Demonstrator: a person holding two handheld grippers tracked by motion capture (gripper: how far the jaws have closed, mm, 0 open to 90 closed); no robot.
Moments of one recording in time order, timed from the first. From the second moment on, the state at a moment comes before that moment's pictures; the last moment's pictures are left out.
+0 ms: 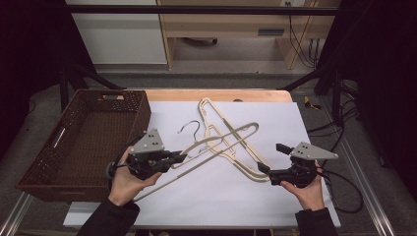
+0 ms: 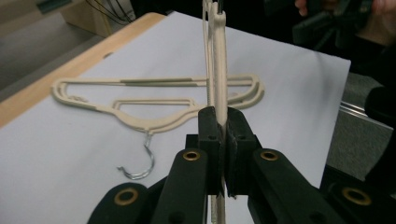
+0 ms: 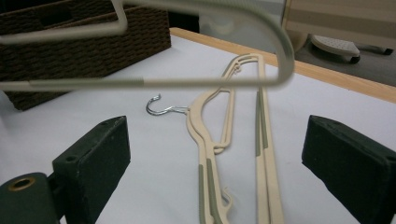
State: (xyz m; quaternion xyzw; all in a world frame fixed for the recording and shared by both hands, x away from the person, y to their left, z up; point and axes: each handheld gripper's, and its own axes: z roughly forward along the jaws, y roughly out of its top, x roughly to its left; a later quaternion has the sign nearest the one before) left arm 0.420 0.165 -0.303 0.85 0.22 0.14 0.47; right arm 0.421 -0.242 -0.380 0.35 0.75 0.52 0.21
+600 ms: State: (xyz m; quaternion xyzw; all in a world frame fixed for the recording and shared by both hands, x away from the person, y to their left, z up) left arm 0.461 0.260 -0.252 0.80 0.31 0.22 0.46; right arm 0.423 -0.238 -0.387 0.36 0.75 0.51 0.22
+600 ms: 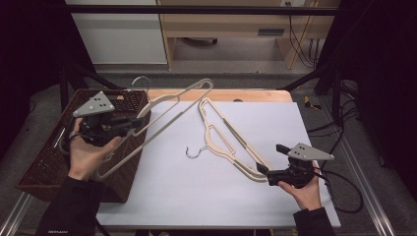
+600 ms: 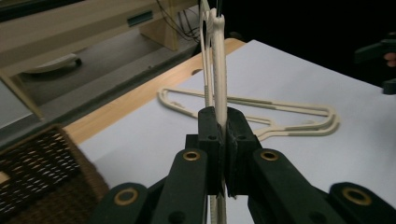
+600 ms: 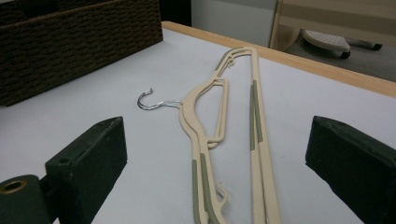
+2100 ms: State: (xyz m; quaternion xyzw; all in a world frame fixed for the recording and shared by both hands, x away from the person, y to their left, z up) left arm 0.483 0.428 -0.316 0.77 0.42 0.23 0.42; right arm 0.428 -0.236 -0.395 0.37 0.76 0.49 0.21
